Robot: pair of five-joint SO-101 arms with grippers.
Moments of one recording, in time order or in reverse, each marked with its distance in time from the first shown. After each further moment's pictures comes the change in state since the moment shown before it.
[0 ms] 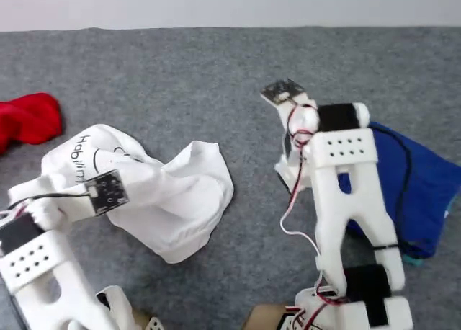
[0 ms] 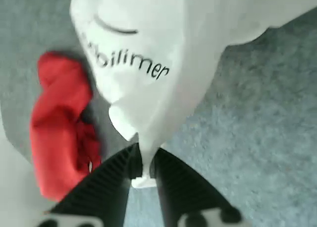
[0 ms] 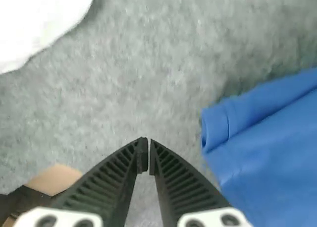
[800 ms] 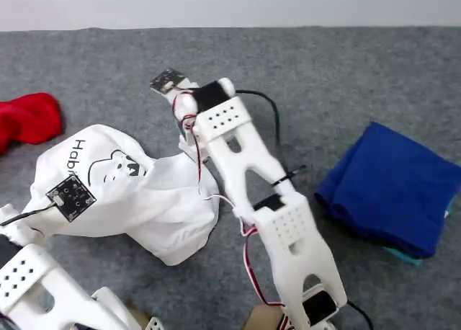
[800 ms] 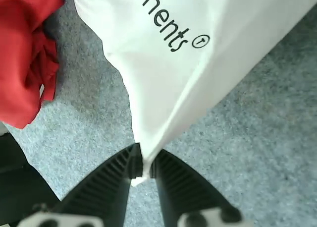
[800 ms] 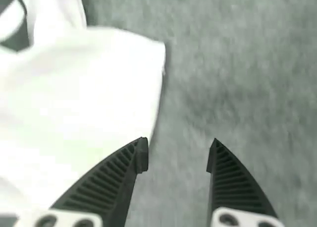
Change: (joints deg) left arm -14.2 -0.9 3.4 0.1 4.2; right arm -23.4 58.6 -64.0 0.0 -7.0
